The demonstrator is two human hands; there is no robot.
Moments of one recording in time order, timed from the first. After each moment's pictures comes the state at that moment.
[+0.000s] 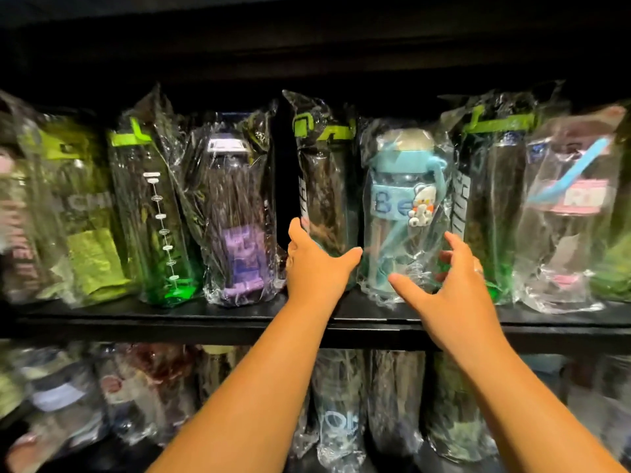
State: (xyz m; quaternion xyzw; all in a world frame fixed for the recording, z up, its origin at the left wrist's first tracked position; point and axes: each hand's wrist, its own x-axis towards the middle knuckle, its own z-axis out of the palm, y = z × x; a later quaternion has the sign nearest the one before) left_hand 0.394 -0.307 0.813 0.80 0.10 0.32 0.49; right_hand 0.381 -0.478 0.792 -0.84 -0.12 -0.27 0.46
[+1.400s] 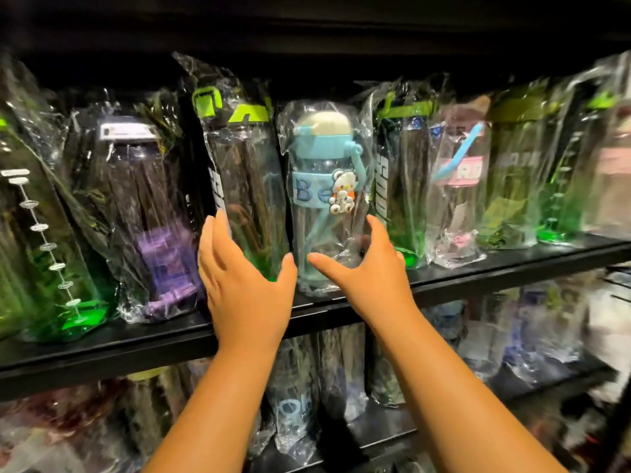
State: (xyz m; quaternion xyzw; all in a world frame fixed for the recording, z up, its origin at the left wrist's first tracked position) left_hand 0.348 -0.304 0.786 0.79 0.01 0.48 0.38; right_hand 0.364 -0.452 0.798 -0.84 -0.03 -0.25 0.49
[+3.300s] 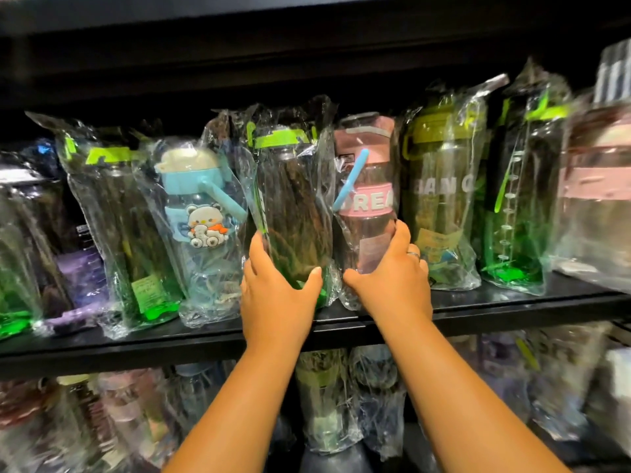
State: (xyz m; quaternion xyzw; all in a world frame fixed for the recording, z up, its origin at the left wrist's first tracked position) left_hand 0.398 -0.503 0.791 0.83 0.09 0.42 0.37; right_hand 0.436 -0.642 0.805 -0.88 0.00 -0.25 0.40
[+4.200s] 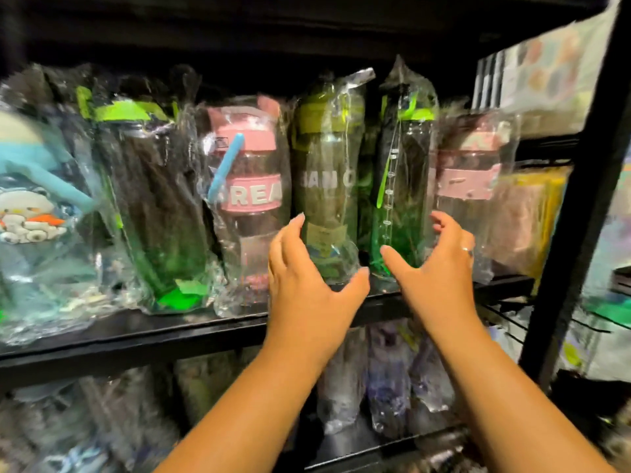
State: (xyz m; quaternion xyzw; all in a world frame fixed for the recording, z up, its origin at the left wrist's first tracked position) left_hand 0.398 -0.661 0.793 0.80 -0.11 0.36 0.46; right_hand 0.433 -0.818 0.794 -0.81 0.02 -0.39 0.43
